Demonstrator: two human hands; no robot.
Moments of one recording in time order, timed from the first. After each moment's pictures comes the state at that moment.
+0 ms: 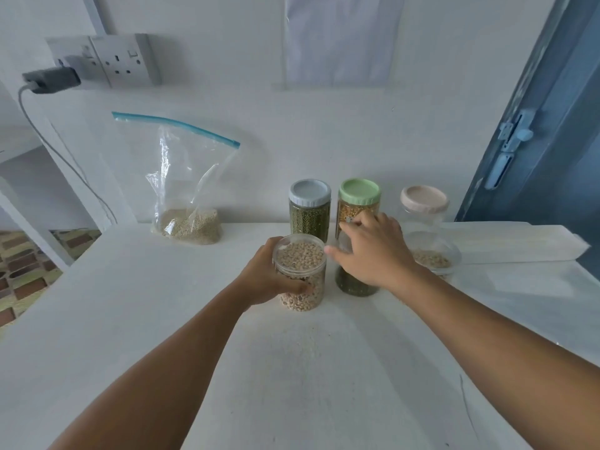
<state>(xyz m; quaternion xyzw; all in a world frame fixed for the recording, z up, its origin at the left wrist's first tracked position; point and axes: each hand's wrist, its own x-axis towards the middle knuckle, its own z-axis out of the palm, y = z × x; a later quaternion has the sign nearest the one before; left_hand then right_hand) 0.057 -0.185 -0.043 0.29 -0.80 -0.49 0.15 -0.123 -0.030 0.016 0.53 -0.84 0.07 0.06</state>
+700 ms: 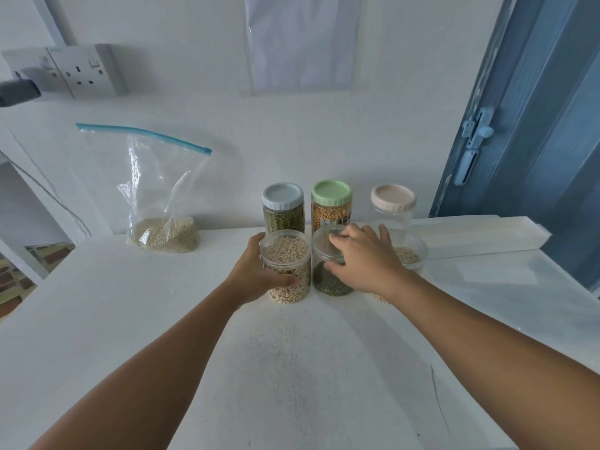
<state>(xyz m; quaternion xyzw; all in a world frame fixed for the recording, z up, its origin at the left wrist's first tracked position) 0.028 -0.170 -0.040 0.33 -0.79 -0.49 0.15 -0.146 0.000 0.004 0.52 -0.85 0.06 0.03</state>
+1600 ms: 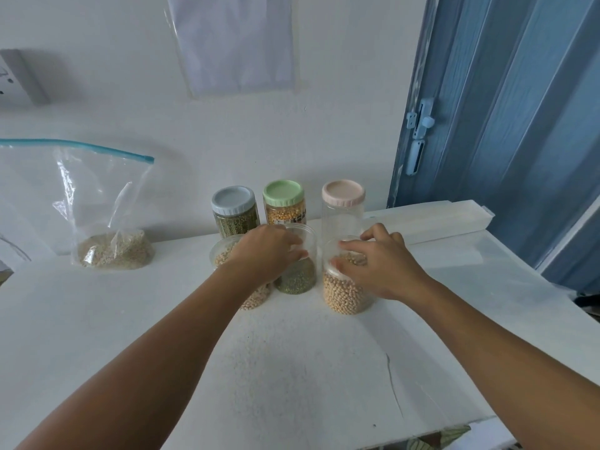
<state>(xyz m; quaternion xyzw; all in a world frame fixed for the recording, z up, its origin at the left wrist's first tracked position) -0.064 -0.108 0.018 0.16 -0.98 -0.05 0.07 -0.192 0.095 0.003 0.40 -0.89 0.20 -0.08</state>
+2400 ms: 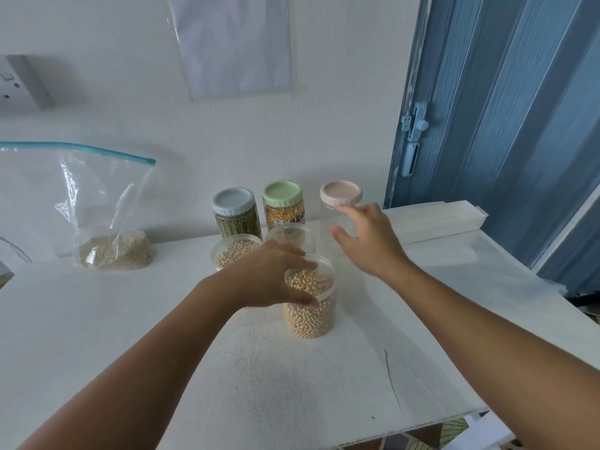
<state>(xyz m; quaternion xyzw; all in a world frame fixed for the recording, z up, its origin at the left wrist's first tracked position) -0.023 -0.081 0.034 0.07 -0.99 -0.12 -0.04 -0.199 0.069 0.008 0.40 -0.85 0.35 0.03</state>
